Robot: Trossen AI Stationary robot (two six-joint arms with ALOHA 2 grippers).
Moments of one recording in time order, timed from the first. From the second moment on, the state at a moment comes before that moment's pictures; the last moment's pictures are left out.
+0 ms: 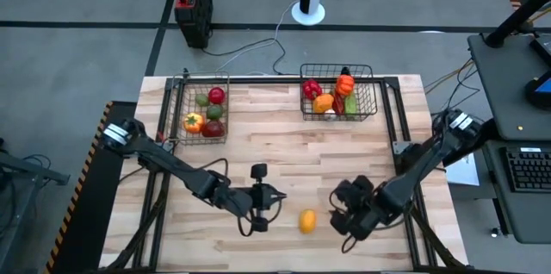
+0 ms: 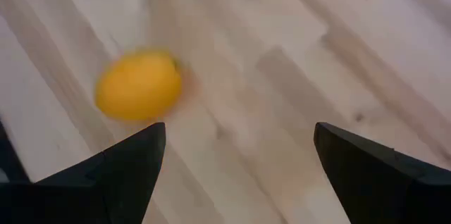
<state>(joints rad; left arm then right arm) -0.49 1.67 1.06 0.12 -0.55 -0.07 0.72 1.55 1.08 -0.81 0.43 1.37</state>
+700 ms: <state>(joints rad) -0.50 1.91 1.54 -0.46 -0.48 -0.78 0.75 1.73 1.08 -0.78 0.26 1.26</state>
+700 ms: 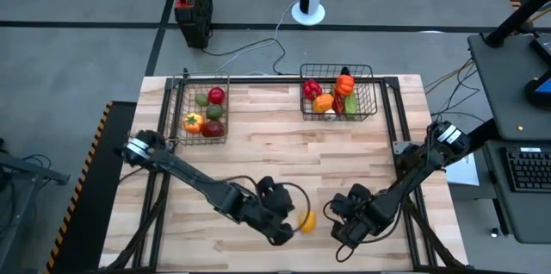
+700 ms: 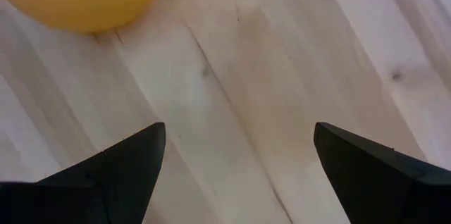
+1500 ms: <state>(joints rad) -0.52 2.27 1.97 -0.78 -0.55 -1.02 1.02 1.74 1.08 -0.77 0.28 1.47</state>
